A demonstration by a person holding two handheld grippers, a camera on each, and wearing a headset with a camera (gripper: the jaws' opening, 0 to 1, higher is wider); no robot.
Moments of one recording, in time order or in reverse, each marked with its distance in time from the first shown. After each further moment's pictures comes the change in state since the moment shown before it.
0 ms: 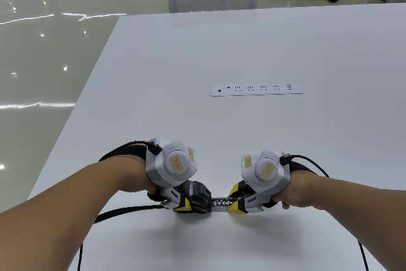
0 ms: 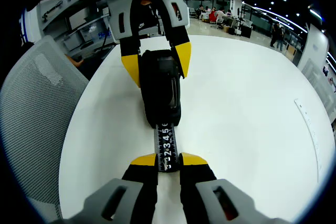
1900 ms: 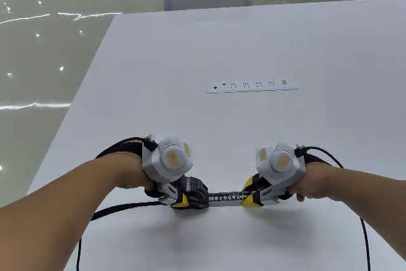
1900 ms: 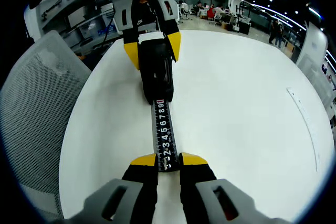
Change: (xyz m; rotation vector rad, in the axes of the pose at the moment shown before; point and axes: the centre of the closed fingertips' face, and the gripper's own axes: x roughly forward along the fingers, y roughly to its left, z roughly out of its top) left arm 0.001 -0.001 0.001 -0.025 0.001 0.003; right arm -0.028 -0.005 -0.034 0.004 0.029 -0.014
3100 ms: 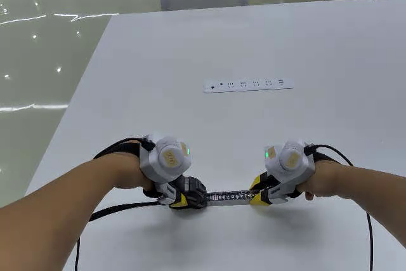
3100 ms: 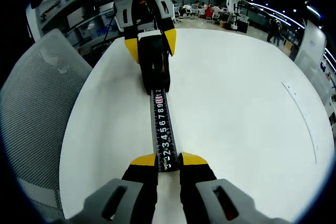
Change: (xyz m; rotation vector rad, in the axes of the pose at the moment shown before) left arm 0.001 0.000 0.001 -0.011 -0.003 0.002; right arm -0.015 -0.005 -0.016 0.015 0.008 -0.005
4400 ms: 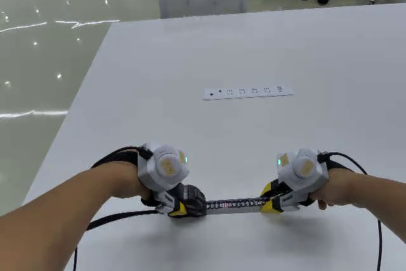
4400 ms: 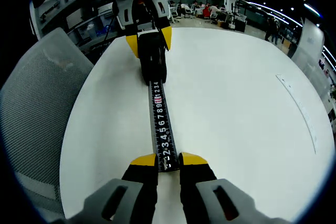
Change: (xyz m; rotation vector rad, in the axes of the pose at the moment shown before) left arm 0.000 0.000 0.000 -0.006 -0.003 -0.003; right arm -0.015 -0.002 -0.020 0.015 -0.002 -0.008
